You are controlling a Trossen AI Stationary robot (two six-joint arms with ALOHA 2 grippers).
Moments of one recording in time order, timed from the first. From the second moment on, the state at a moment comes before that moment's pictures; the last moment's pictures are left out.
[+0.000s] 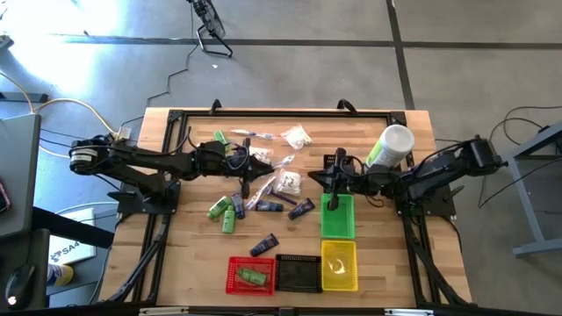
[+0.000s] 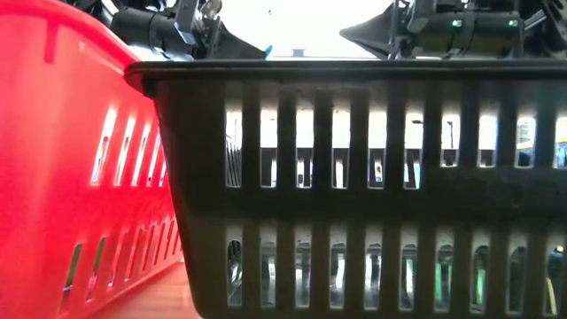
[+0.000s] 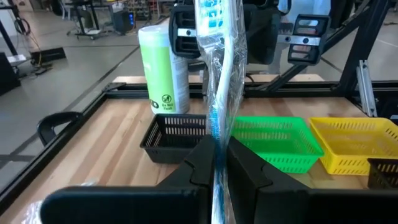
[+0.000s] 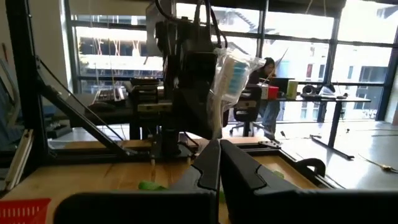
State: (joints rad) left arm 0.12 1.24 0.61 0.54 0.07 0.04; right arm 0.10 1.36 0.40 1.15 0.24 -0.06
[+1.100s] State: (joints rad) left arm 0.12 1.25 0.61 0.61 0.13 0.08; right arm 0.07 1.58 0.65 1.03 0.25 -0.04
